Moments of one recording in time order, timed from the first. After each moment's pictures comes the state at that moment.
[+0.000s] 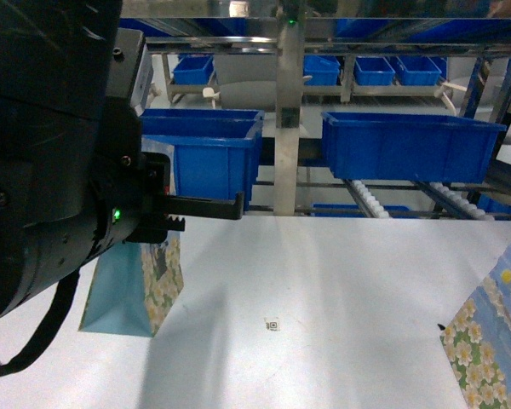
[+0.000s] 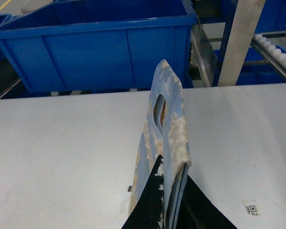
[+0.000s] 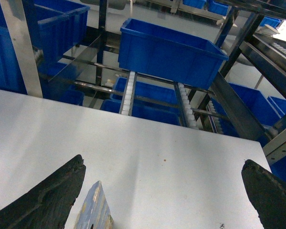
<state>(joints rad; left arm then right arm) -0.51 1.65 0.71 0.45 -0.54 -0.15 0.01 1.18 0.53 0.37 0.05 -0.19</state>
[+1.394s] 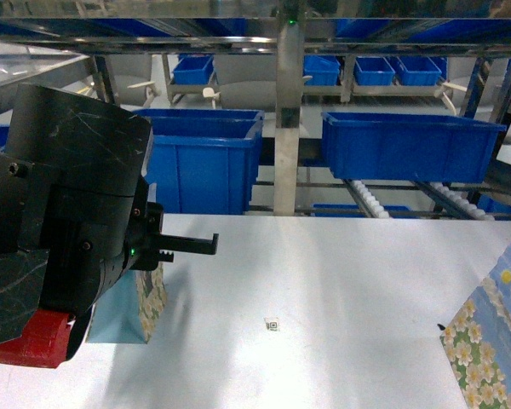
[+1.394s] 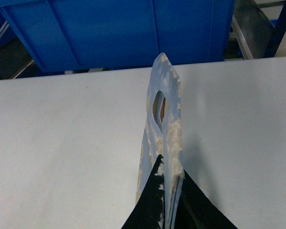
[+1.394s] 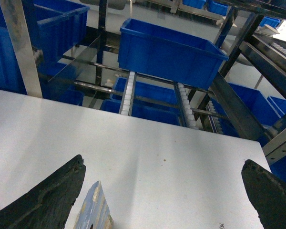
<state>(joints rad) -0.40 1.93 0.78 0.58 -0.53 -0.10 0.01 1.18 0.53 0.37 0.05 -0.19</state>
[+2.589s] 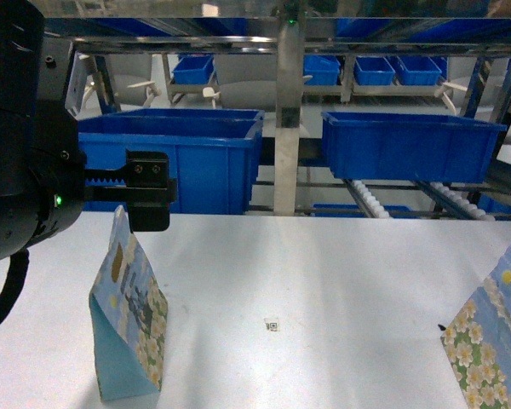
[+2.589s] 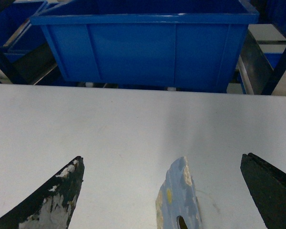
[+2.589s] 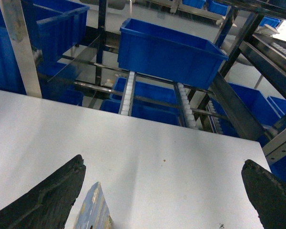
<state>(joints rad) -0.37 1.66 0.69 0.48 -0.53 -0.14 0.01 1.18 0.53 0.37 0.05 -0.19</state>
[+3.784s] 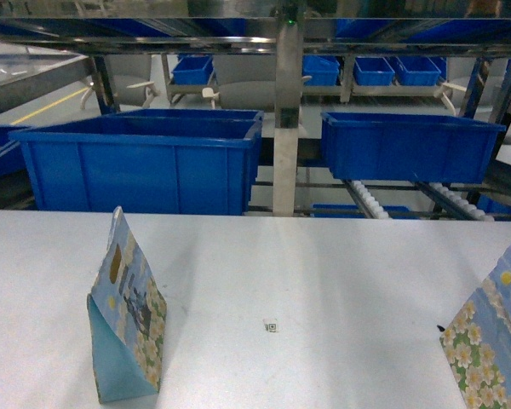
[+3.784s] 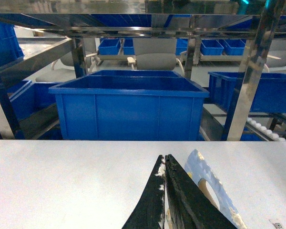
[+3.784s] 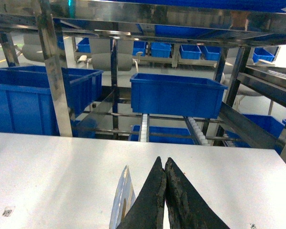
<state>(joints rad) -0.10 1.07 0.08 0.96 -0.10 -0.01 0.00 0.79 0.09 0.69 0.00 -0.02</state>
